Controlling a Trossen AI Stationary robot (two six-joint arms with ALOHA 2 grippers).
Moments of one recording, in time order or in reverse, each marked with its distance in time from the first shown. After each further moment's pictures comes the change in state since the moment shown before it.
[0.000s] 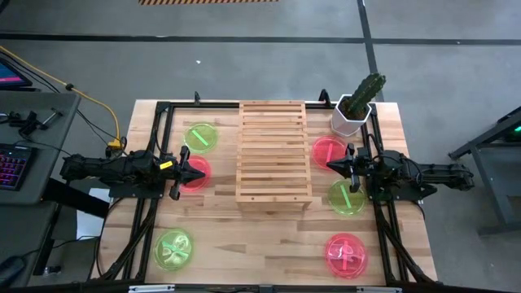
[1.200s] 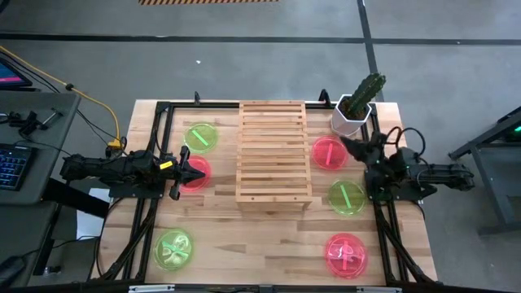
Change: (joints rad) left arm 0.000 0.000 0.000 0.000 0.000 0.000; right arm -0.002 0.010 0.000 0.378 0.362 0.548
